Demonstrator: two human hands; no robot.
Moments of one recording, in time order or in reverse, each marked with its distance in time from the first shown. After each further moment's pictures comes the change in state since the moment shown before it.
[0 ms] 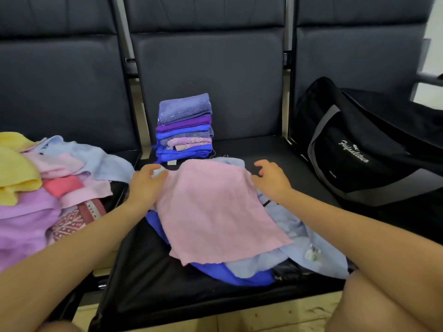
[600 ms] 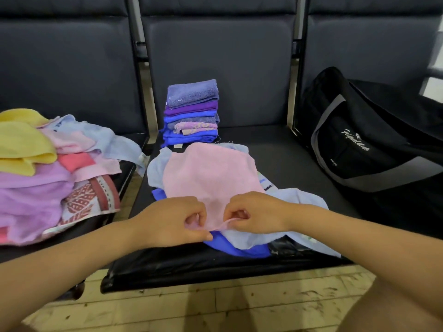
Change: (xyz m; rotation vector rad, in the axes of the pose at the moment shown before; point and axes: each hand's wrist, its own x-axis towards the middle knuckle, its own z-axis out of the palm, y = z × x) left_hand -0.128 0.017 -0.027 0.678 -0.661 0.639; right_hand -0.120 -0.037 -0.013 -0.231 -0.580 -0.703
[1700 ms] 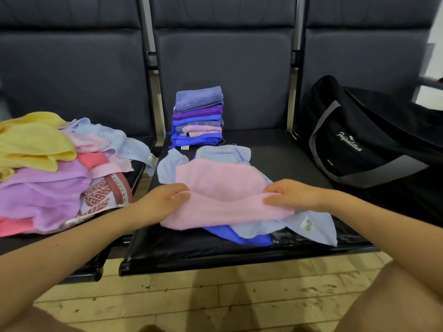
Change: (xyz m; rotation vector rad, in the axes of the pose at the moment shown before) left_hand -0.010 -0.035 -0.001 -0.470 0.199 -0.186; right_hand -0.040 0.041 -0.027 0.384 0.028 0.334
